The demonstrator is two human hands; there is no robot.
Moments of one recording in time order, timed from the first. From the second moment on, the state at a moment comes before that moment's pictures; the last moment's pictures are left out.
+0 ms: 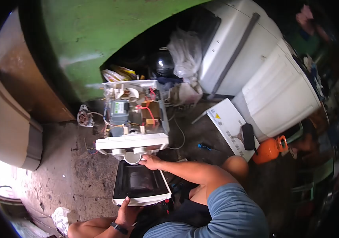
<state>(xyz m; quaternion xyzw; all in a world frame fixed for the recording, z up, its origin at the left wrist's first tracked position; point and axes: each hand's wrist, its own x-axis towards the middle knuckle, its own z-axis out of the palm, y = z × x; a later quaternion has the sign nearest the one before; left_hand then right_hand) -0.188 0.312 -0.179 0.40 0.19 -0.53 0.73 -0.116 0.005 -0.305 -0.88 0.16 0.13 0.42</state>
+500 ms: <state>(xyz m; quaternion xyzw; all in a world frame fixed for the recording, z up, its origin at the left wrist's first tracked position) -0.190 0.317 -0.200 0.39 0.22 -0.51 0.73 -0.272 -0.124 -0.134 -0.89 0.06 0.23 0.39</state>
